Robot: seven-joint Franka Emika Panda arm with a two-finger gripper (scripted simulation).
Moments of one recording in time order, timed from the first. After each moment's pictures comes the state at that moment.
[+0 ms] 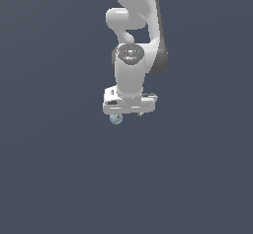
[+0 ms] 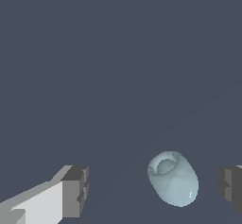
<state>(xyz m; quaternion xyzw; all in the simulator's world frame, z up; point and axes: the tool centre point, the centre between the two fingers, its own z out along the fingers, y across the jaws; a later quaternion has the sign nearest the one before) -0.015 0.009 0.155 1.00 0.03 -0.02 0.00</state>
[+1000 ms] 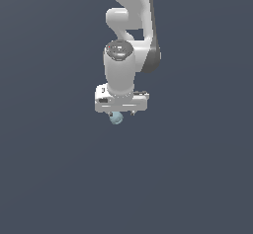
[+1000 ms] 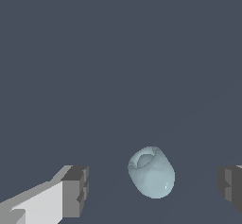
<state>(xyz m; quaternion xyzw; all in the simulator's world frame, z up) -0.018 -0.021 0.163 1.00 0.03 -0.02 0.01</state>
